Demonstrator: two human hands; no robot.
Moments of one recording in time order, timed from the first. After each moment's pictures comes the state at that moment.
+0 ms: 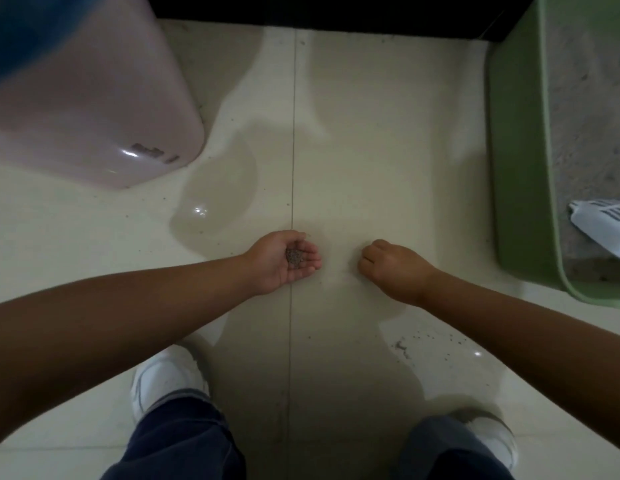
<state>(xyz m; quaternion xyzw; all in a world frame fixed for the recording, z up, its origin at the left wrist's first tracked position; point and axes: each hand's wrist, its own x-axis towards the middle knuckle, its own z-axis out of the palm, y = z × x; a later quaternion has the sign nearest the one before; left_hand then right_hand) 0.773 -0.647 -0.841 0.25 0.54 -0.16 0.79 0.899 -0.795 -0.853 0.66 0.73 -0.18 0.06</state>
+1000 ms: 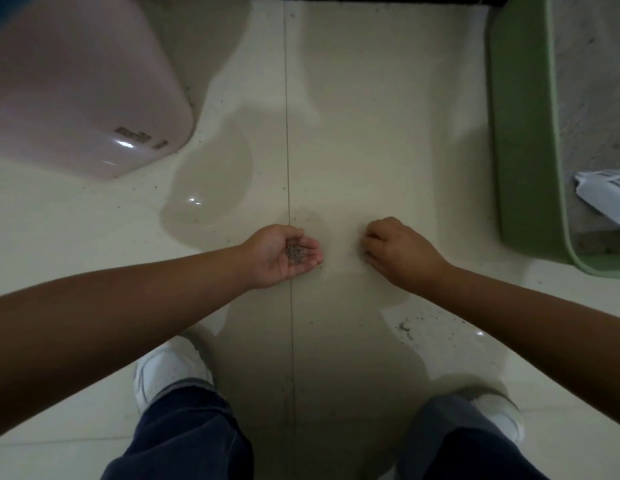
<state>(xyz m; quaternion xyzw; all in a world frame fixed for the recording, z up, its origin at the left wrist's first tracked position) 0.767 -0.652 -0.839 0.23 0.55 -0.19 0.78 0.893 -0.808 -0.854 0.75 0.61 -0.25 0.01</state>
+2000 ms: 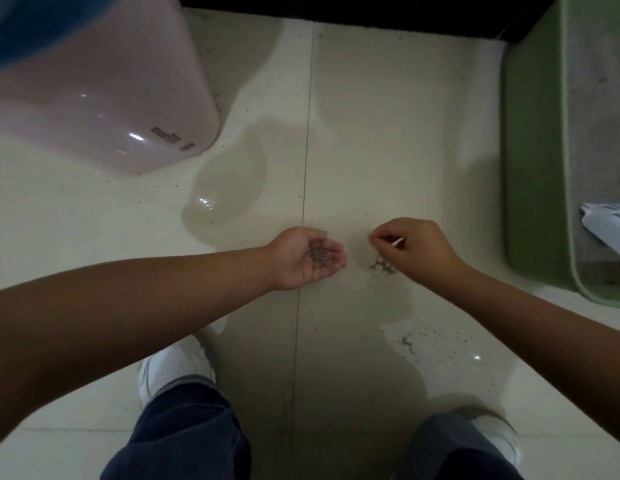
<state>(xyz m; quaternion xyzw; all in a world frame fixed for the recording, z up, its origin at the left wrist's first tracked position) 0.775 -0.657 -0.831 0.20 0.53 -0.18 0.81 0.896 -0.782 -0.812 0.82 0.40 -0.36 -0.19</state>
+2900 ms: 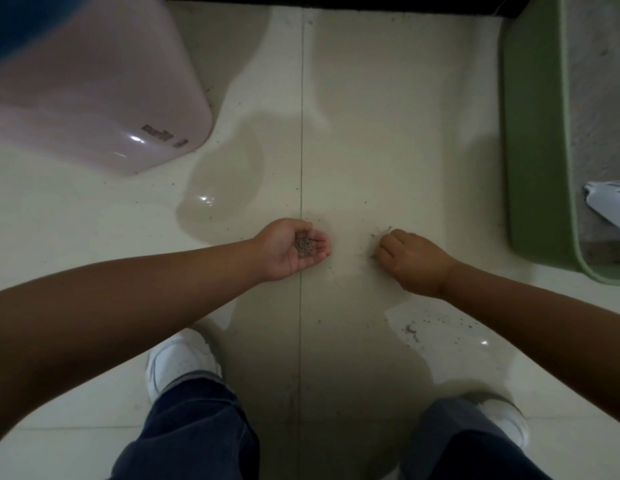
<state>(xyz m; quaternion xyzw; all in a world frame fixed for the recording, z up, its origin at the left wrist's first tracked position) 0.768 -0.648 -0.838 0.22 0.55 -0.16 0.79 0.899 -0.812 -0.854 0.67 0.73 -0.13 0.05</state>
